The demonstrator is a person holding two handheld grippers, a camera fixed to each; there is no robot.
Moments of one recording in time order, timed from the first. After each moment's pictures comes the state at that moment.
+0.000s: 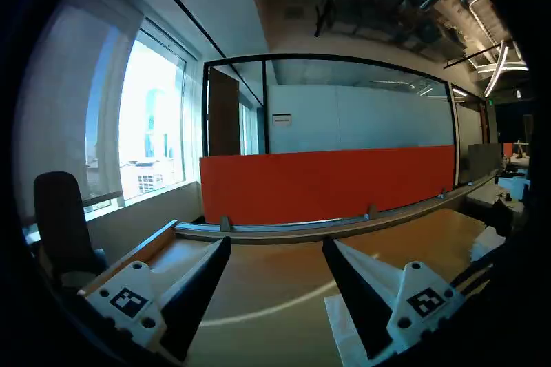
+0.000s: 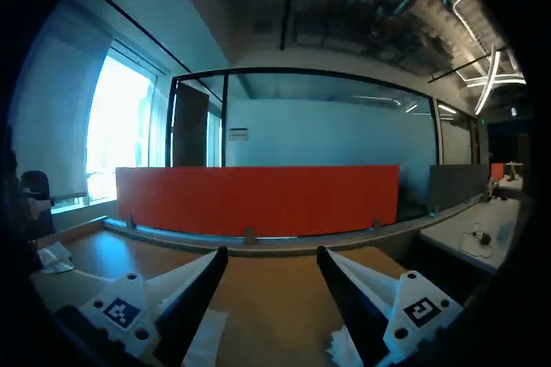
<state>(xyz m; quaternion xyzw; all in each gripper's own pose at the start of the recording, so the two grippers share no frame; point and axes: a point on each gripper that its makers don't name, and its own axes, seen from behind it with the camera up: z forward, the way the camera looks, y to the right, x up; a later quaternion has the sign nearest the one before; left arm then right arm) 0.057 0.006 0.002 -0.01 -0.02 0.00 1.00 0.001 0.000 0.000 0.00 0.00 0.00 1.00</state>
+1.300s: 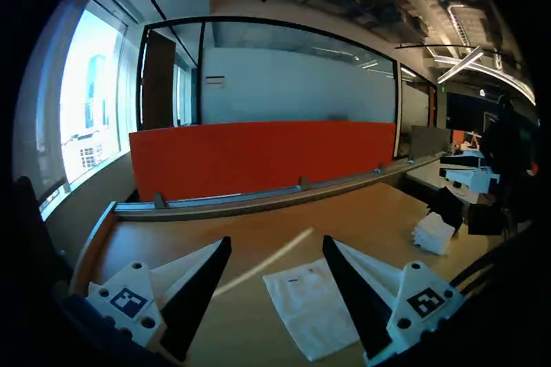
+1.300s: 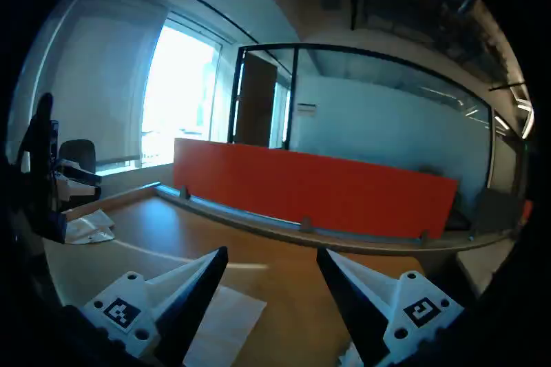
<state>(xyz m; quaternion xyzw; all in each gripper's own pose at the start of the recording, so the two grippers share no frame) 0.062 0.082 -0.001 -0.20 -0.12 -0.01 0.97 0.018 -0.079 0.003 0.17 -0.08 -0.07 0.98</state>
